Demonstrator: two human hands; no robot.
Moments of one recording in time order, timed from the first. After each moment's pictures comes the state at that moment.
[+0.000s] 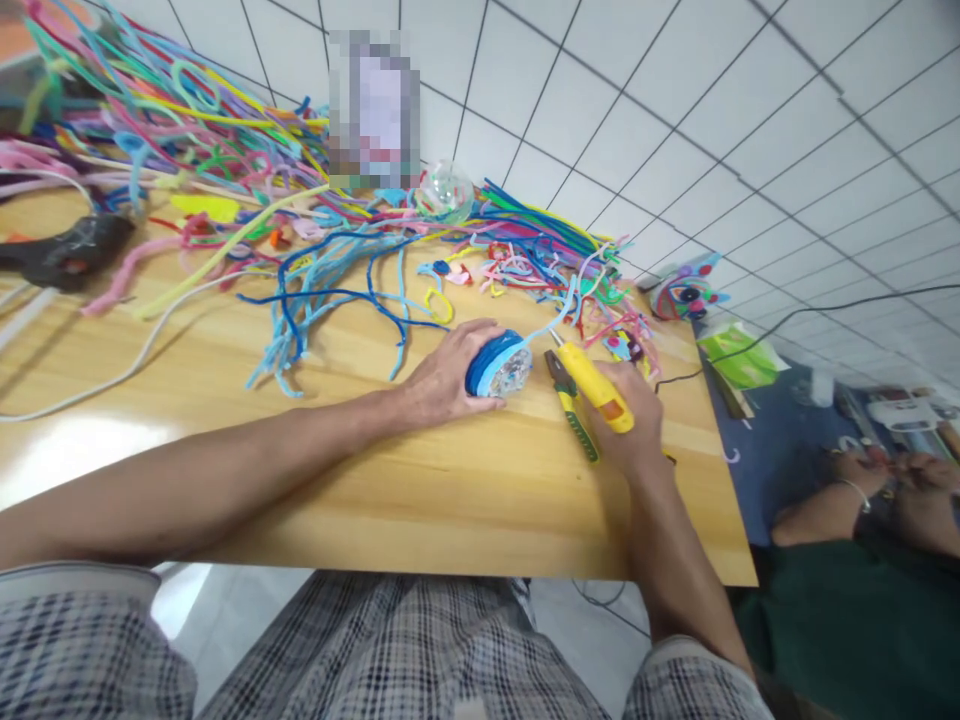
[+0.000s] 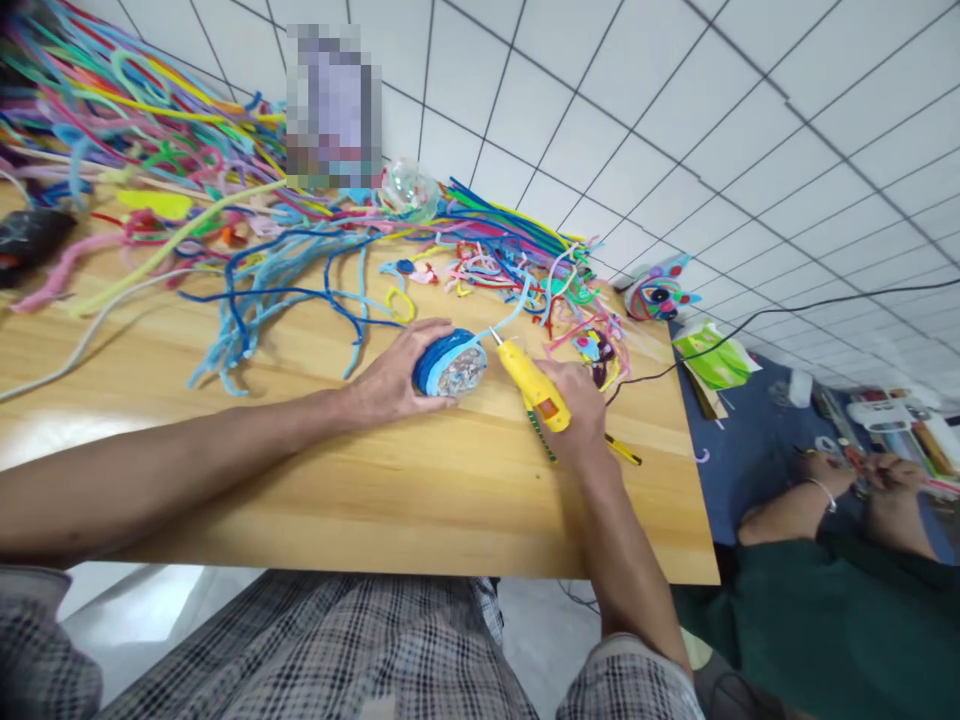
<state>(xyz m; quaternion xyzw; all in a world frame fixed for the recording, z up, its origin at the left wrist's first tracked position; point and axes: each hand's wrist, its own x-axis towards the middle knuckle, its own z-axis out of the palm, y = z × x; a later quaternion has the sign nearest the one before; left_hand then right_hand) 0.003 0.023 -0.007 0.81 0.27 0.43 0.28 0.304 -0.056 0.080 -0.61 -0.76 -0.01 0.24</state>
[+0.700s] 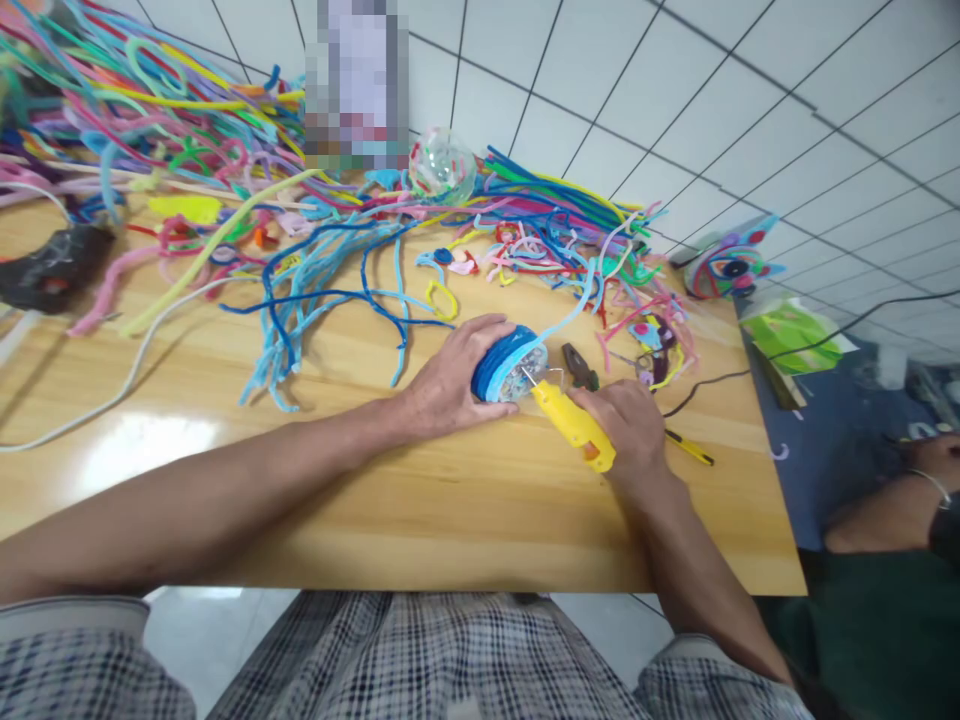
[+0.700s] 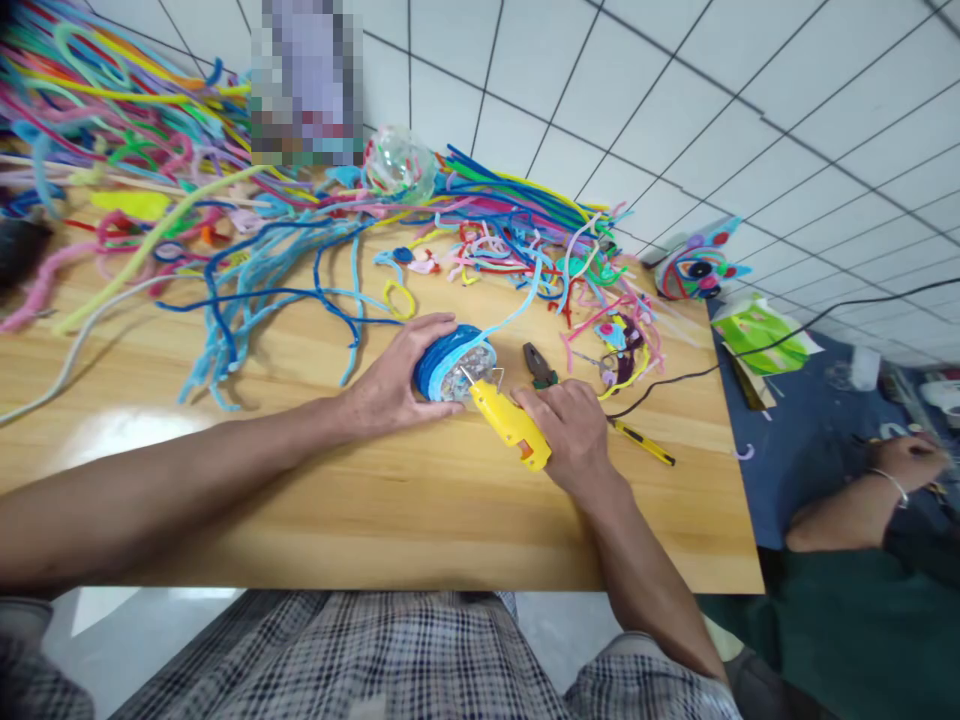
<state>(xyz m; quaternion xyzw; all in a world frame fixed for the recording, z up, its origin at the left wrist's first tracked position) 0.000 0.021 -0.003 0.82 0.26 0.42 0.29 0.299 -0.071 0.049 -0.45 -0.86 -0.10 0.23</state>
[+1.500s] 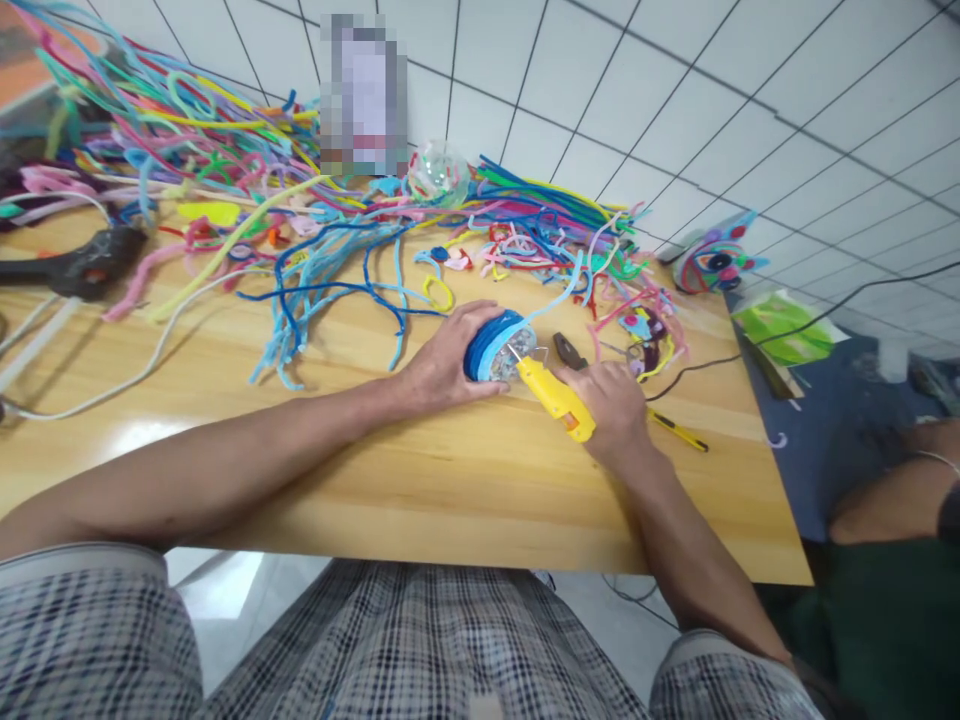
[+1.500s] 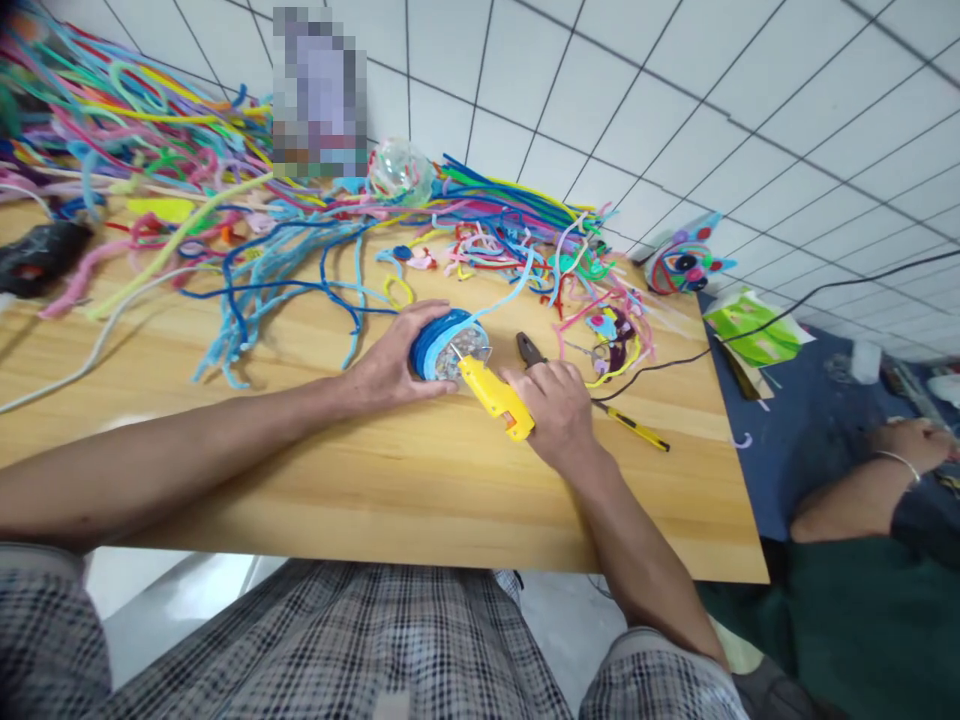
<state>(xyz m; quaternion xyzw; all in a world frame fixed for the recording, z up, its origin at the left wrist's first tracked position) 0.000 0.029 -0.008 0.83 0.24 0.44 0.25 0.291 -0.069 0.047 -0.47 -0.85 -0.11 0.19</state>
